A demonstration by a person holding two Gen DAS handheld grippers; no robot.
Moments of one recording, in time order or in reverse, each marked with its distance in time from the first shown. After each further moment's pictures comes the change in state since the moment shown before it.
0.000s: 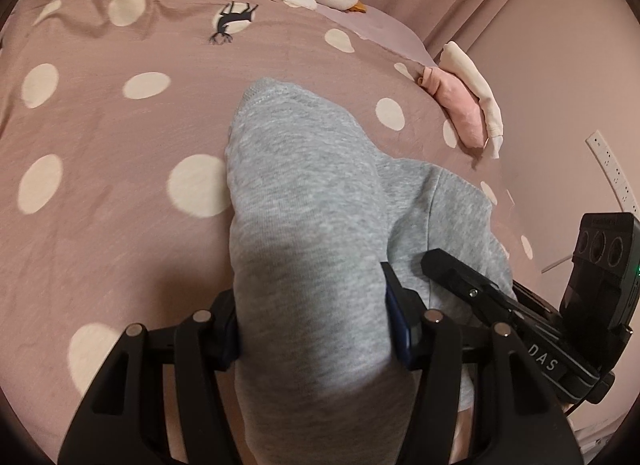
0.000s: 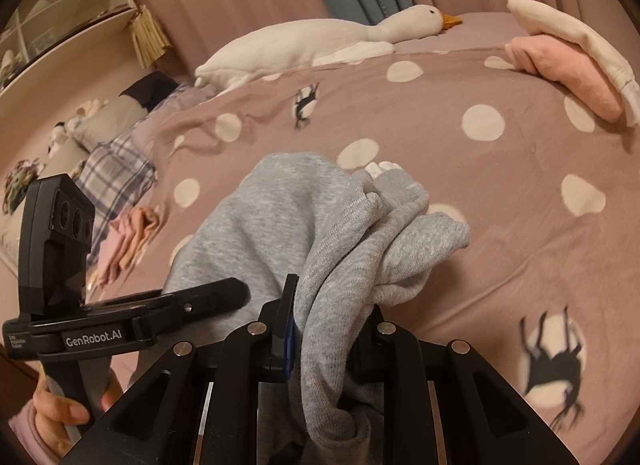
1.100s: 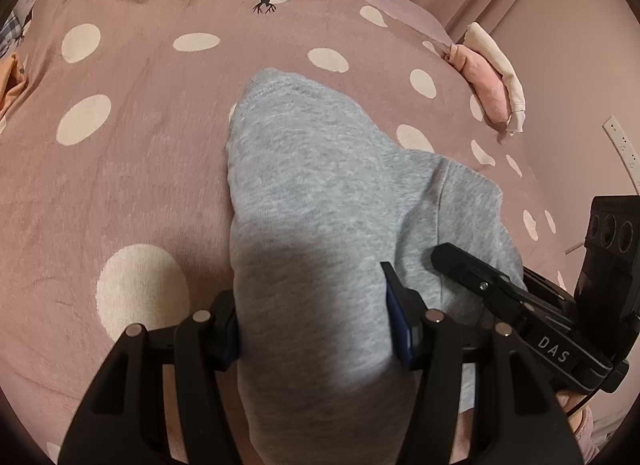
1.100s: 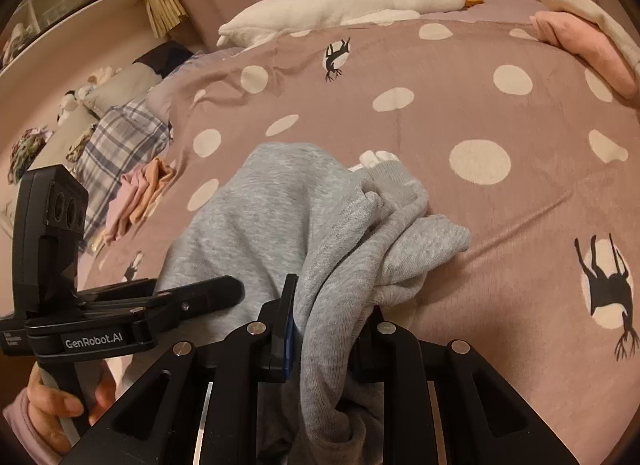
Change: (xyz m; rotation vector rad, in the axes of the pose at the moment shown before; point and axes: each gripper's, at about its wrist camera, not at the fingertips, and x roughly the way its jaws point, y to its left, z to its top) left arm -0.005 0.036 -0.049 -0.017 0.042 0.072; right arm 0.019 0.034 -0.048 -0.022 0.077 0.012
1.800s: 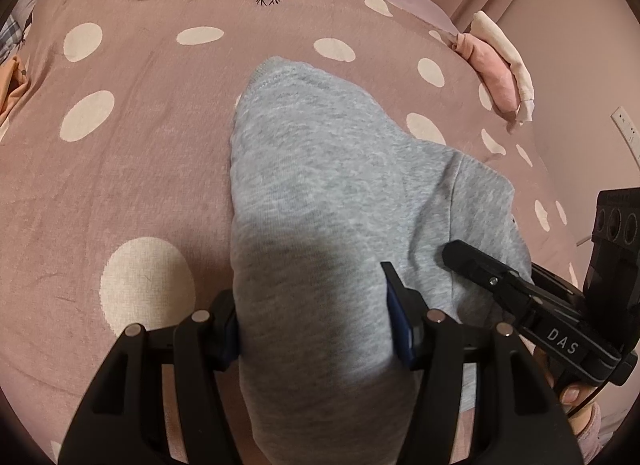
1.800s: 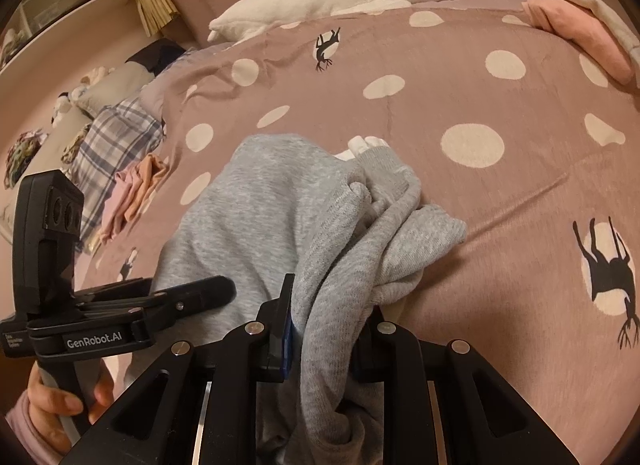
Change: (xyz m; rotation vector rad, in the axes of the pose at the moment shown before) left arm 0.007 -0.005 -0.004 0.019 0.023 0.048; right arm 0.003 -0.010 -0.004 0.031 0.029 -0.006
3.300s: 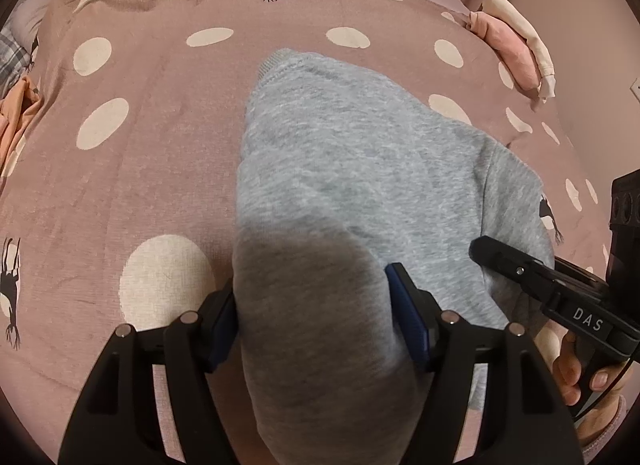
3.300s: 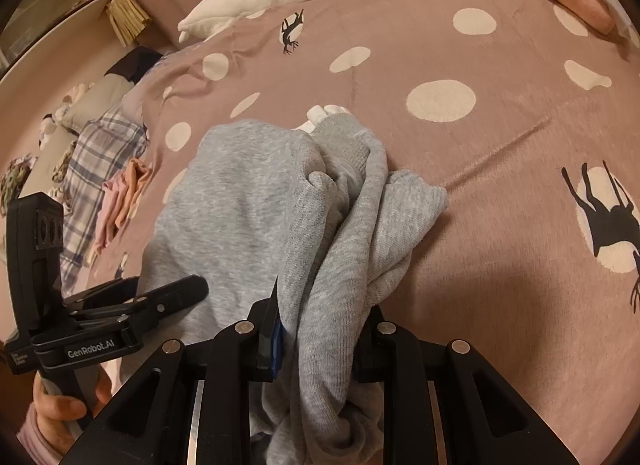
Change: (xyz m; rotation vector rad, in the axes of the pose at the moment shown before) left arm 0.009 -0.008 -0.010 0.054 0.008 0.133; right arm 0.004 -0.028 -0.008 0.089 0.054 0.002
